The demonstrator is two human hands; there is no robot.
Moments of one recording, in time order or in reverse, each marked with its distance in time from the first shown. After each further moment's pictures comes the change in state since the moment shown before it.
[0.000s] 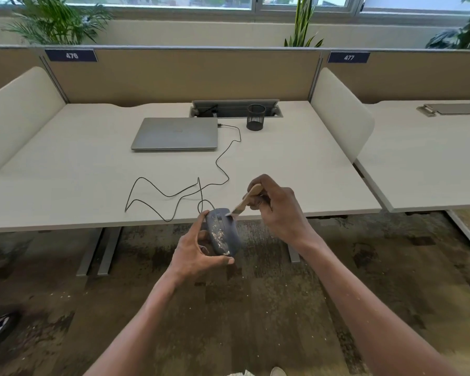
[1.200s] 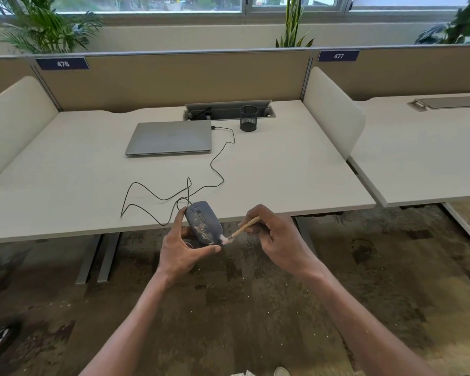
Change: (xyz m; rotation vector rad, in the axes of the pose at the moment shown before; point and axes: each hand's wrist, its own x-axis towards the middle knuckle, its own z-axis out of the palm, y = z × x) left_hand 0.007 -0.001 -0.010 0.032 0.203 -0.015; right_hand -0.054 0.002 0.000 0.050 -0.090 0.014
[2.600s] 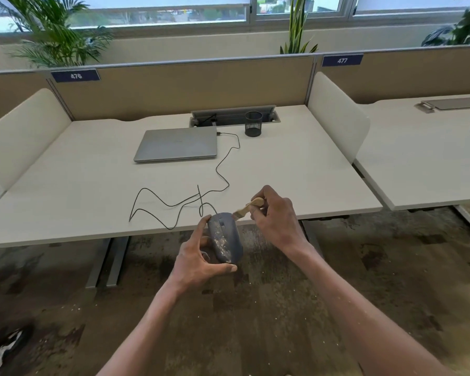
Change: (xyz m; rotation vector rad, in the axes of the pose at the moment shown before) left_hand -0.020 0.022 0.004 0.001 -0.191 0.082; right_hand 0.042 0.009 0.007 -0.127 0.212 0.166
